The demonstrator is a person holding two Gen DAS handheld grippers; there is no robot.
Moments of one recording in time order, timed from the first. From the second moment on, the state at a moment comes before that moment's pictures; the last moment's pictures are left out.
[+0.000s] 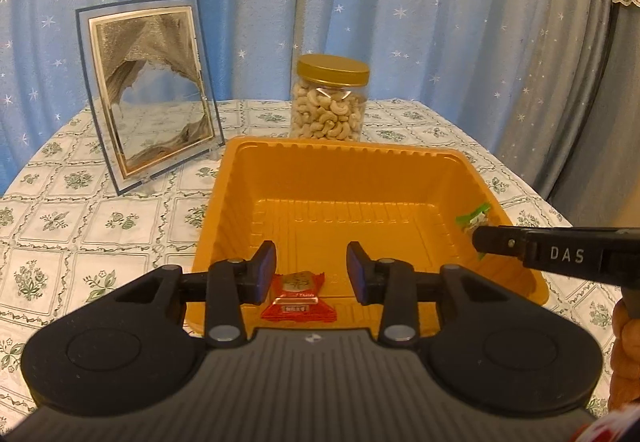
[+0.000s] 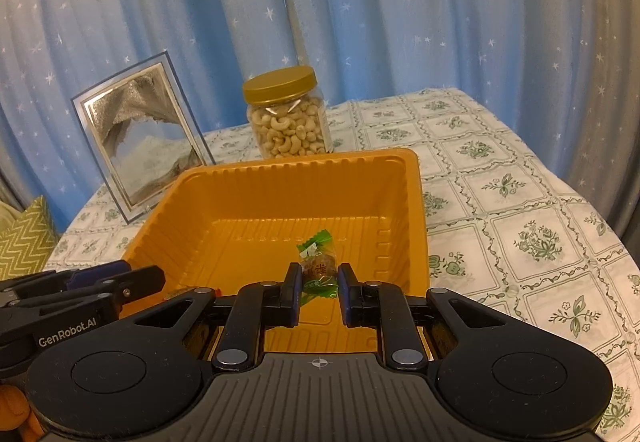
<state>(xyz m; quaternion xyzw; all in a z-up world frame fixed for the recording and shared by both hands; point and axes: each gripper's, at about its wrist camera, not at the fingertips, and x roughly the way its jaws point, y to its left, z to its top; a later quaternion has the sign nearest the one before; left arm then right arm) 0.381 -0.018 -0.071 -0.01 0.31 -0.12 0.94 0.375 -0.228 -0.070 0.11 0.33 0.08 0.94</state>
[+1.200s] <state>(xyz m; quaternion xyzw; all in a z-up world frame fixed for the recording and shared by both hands) 0.224 -0.017 -0.030 -0.02 0.30 -0.10 0.95 0.218 -0.233 -0.017 0.13 0.25 0.05 0.96</state>
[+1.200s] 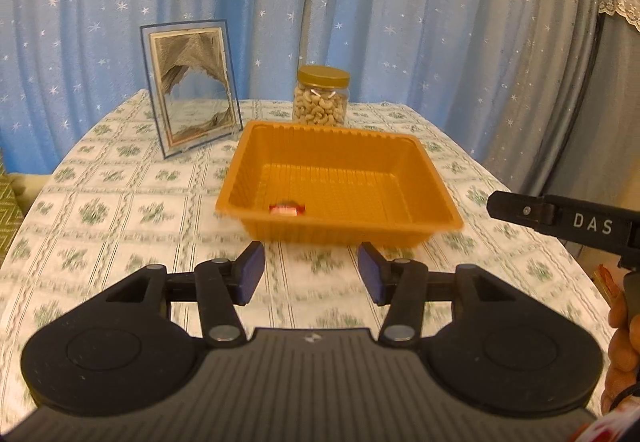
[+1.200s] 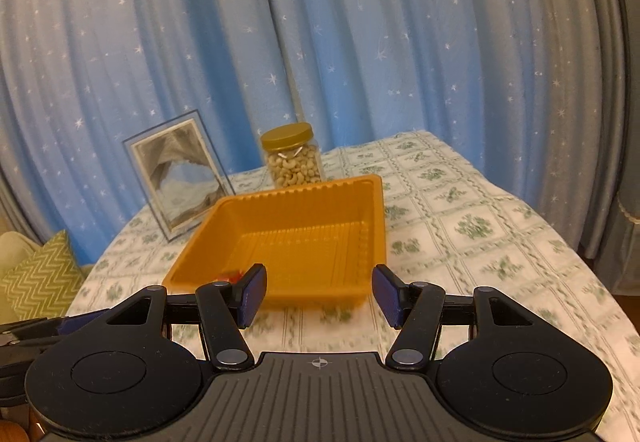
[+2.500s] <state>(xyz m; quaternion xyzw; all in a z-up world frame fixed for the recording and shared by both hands) 0.107 0.006 -0.066 0.01 0.35 -0.08 0.93 0.092 -0.231 -0.063 0.08 0.34 0.06 0.94</state>
